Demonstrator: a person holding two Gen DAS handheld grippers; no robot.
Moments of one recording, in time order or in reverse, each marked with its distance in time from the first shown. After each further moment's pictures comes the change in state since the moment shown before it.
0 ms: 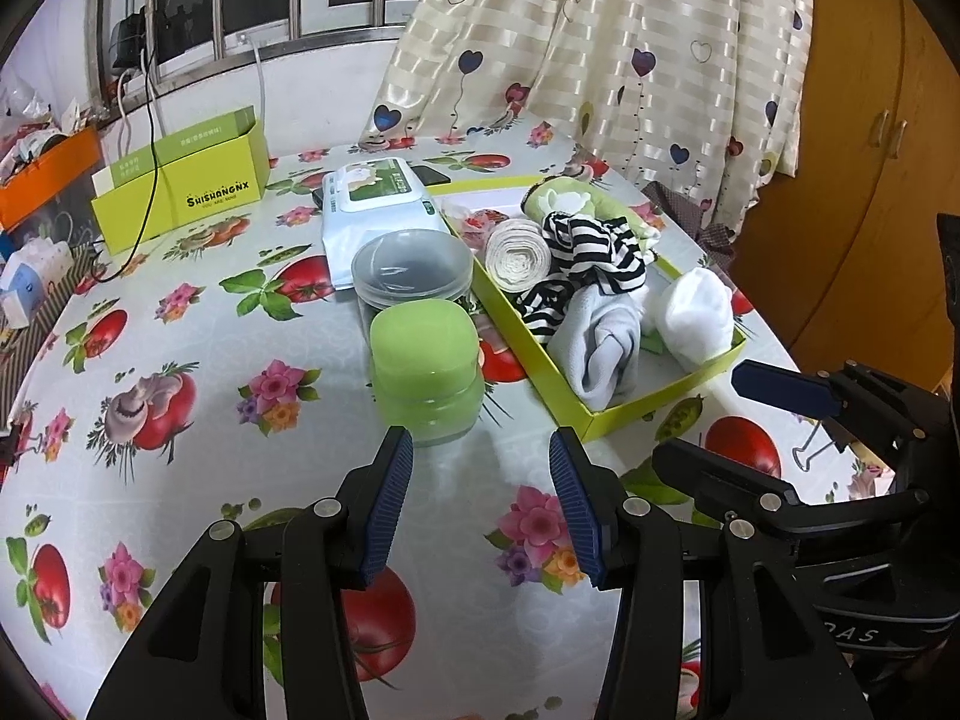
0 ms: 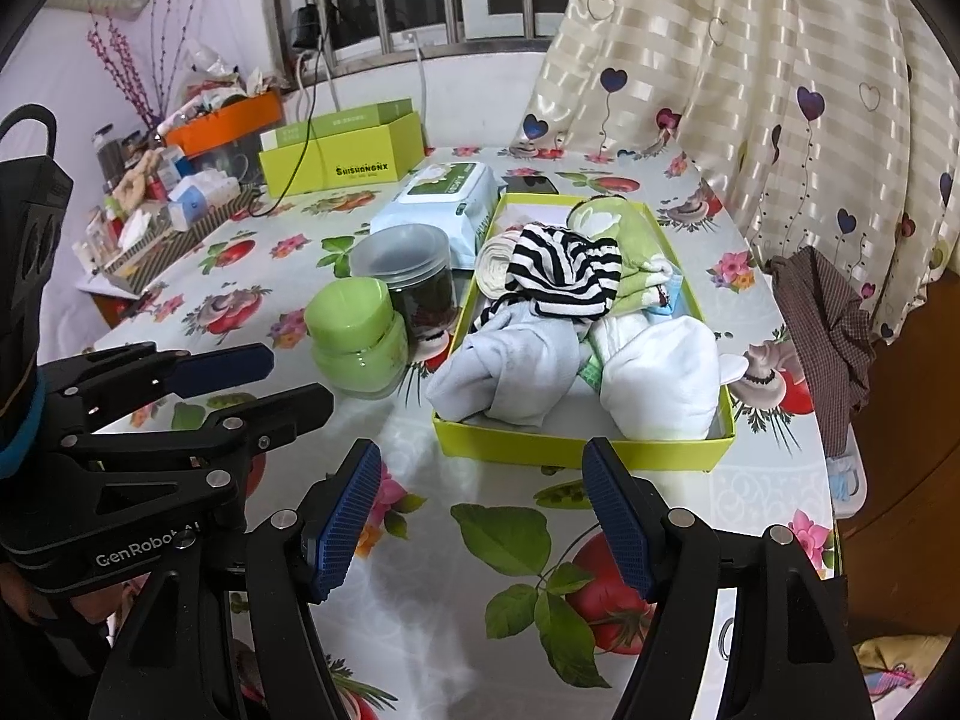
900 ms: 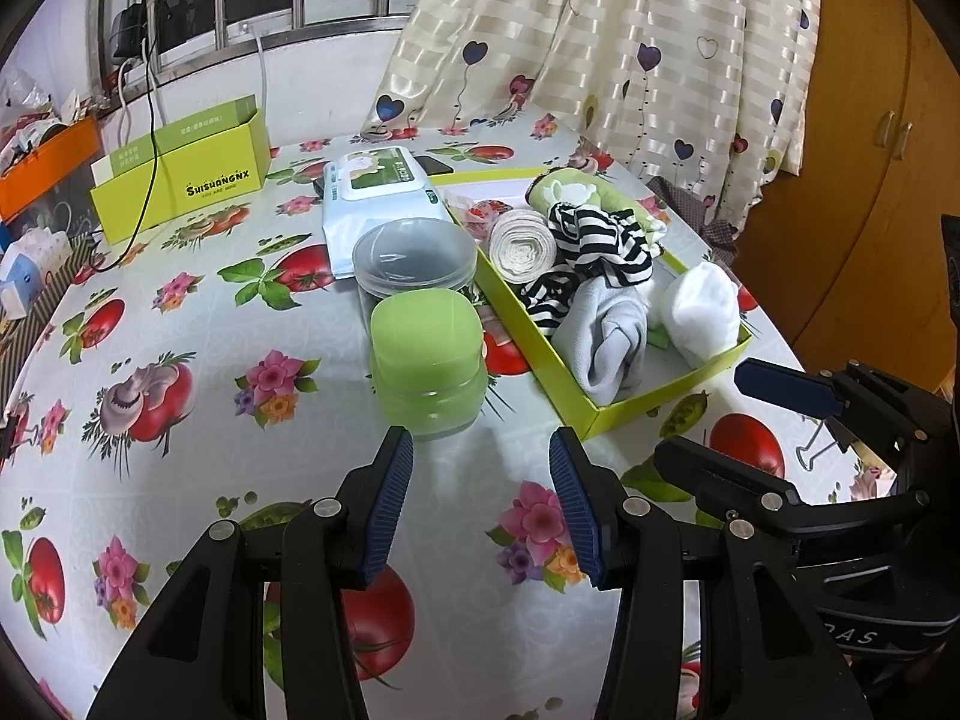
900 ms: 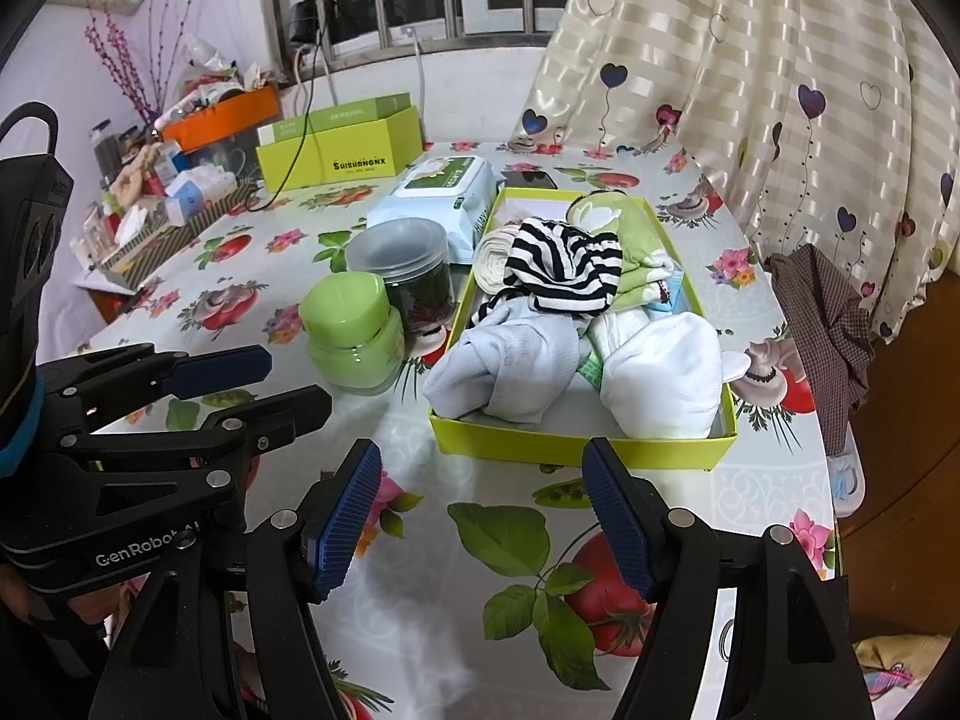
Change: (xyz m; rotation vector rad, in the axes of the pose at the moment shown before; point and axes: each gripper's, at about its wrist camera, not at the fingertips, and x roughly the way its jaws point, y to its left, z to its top) left arm 0.004 0.001 -0.001 -0.009 0.016 -0.001; right arm 0.002 0.000 -0.001 -0.001 0.004 -0.002
